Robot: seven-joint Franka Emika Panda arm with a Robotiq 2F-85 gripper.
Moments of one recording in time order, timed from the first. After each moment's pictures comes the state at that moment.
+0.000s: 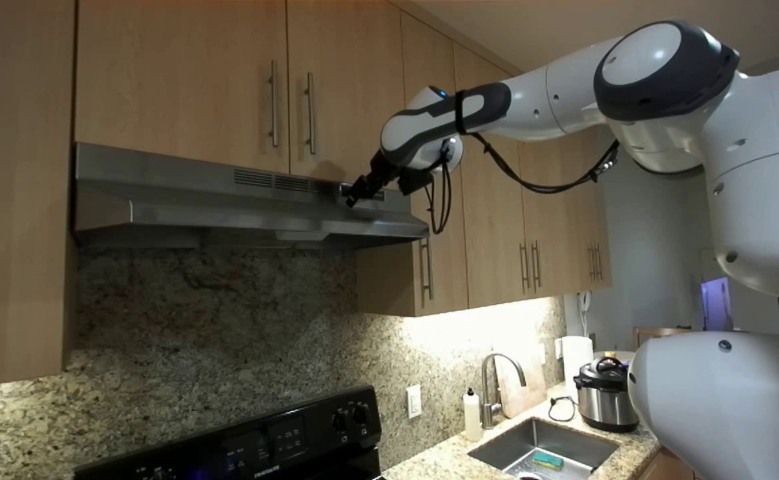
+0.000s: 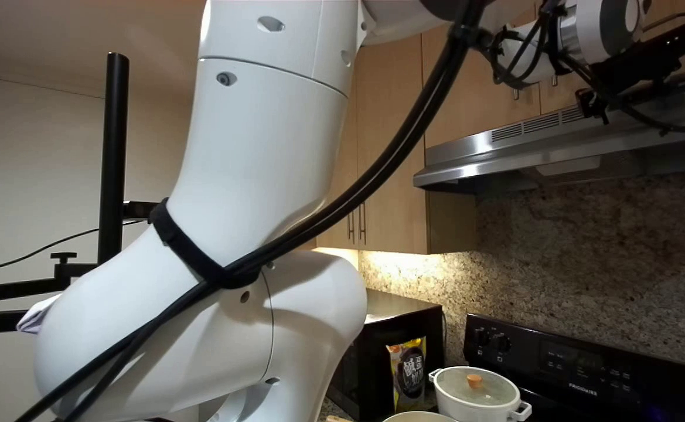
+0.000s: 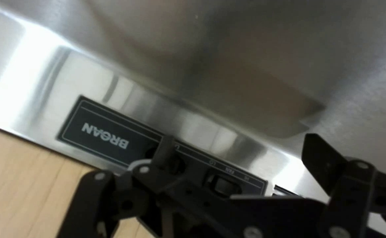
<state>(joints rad) 1.66 -0.33 -1.66 -1.54 -0.29 2.64 -0.50</state>
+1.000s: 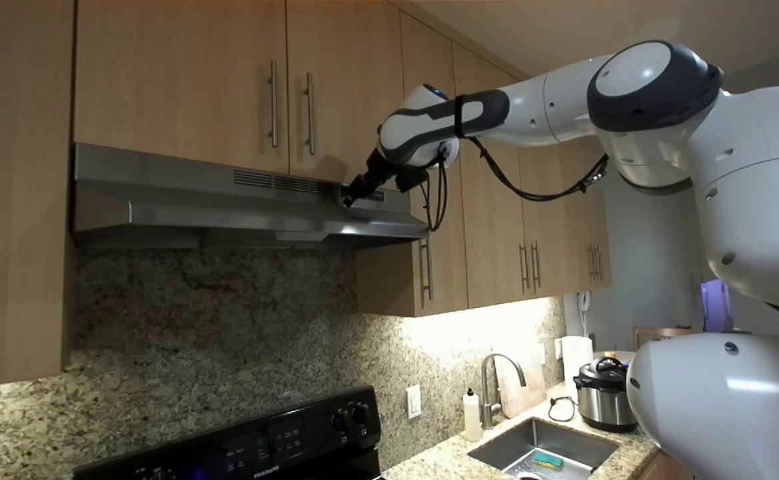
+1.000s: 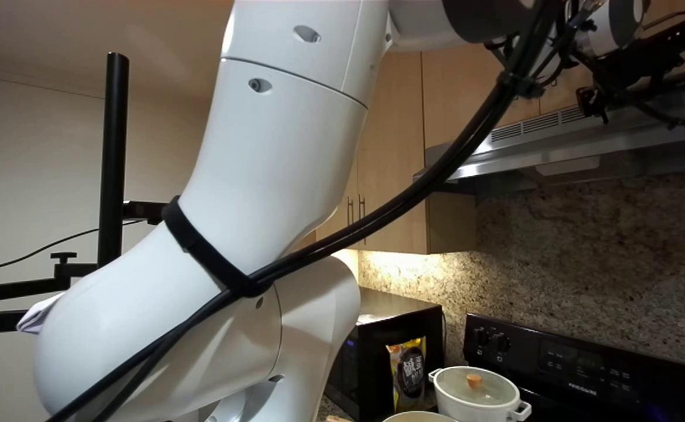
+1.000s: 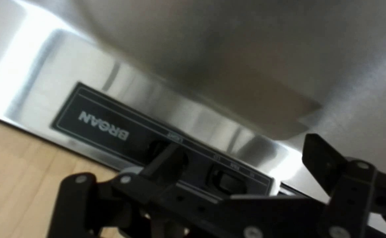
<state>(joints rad) 1.79 -0.40 -1.72 -1.44 -0.41 2.54 -0.47</state>
